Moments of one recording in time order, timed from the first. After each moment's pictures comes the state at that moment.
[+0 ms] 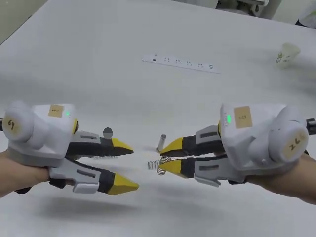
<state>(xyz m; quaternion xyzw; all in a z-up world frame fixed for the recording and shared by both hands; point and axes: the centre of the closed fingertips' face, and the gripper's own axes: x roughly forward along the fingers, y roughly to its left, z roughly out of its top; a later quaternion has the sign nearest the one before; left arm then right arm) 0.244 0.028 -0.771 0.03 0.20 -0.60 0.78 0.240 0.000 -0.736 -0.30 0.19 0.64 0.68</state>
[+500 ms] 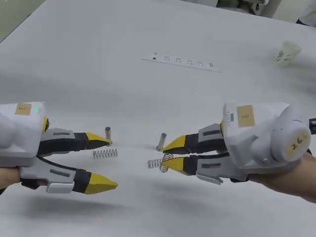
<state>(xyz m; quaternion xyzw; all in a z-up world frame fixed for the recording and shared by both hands) 0.251 0.070 -0.776 0.01 0.21 -0.55 0.81 0.244 -0.005 -0.738 -0.30 0.19 0.63 0.69</state>
